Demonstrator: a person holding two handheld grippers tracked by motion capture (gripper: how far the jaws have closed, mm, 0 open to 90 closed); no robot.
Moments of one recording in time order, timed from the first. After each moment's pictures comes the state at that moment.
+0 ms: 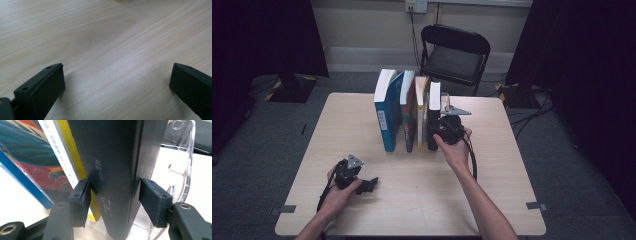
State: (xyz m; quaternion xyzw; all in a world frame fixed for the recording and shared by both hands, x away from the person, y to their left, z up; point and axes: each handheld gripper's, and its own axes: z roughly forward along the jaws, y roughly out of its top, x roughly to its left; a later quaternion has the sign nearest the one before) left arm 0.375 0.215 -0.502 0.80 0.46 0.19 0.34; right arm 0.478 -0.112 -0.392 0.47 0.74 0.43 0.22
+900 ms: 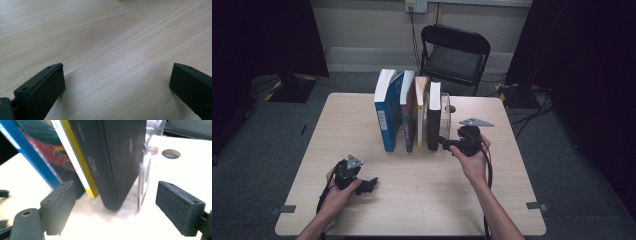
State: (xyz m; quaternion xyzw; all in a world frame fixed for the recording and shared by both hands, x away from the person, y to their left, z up) left arm 0.374 0.216 -0.502 0.80 0.47 0.19 0.34; right arm 0.440 -0.164 -0.394 0.48 0.73 0.45 0.19
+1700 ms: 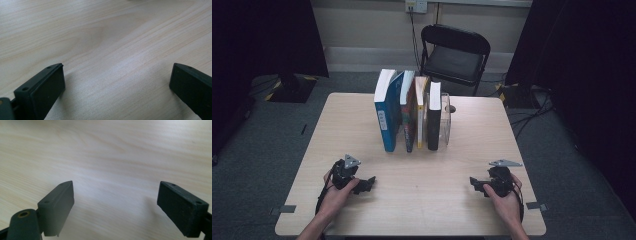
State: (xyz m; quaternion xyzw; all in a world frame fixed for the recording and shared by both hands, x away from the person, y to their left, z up) left arm 0.374 0.221 -0.503 0.78 0.48 0.20 0.34; right arm 0.365 -0.261 -0.475 0.54 0.76 0.32 0.17
